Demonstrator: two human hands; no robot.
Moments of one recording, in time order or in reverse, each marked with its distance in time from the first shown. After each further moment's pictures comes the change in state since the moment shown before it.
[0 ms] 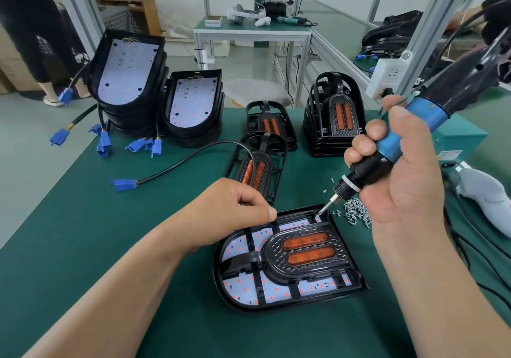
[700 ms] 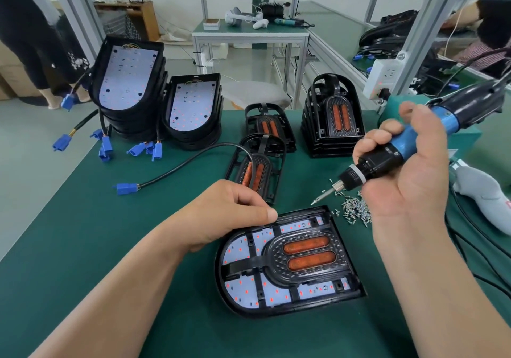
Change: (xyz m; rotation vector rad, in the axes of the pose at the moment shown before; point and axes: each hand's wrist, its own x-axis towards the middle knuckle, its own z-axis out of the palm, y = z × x) left_hand 0.000 0.000 -0.004 -0.166 -0.069 -0.056; right_hand 0.003 -0.005 0.000 0.260 0.251 0.004
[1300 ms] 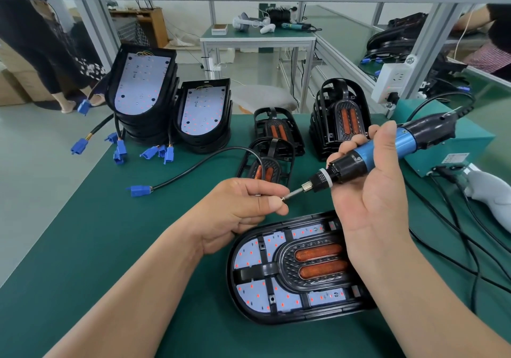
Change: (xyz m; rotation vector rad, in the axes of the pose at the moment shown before) left_hand 0.007 -0.005 0.000 -0.448 -0.057 -0.023; right_hand -0.019 0.044 0.012 -0.007 0.070 0.050
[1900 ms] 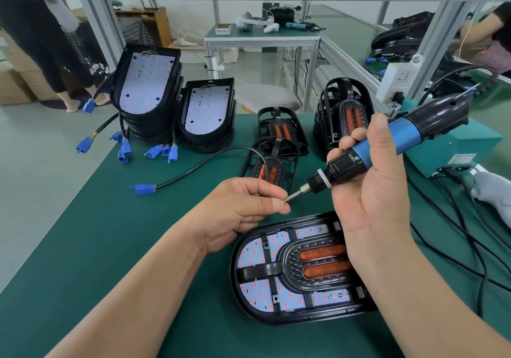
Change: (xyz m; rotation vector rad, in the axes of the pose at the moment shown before) left_hand -0.001 0.001 0.001 -0.018 0.044 -0.015; right_hand -0.006 0.002 0.006 -0.065 -0.117 -0.054
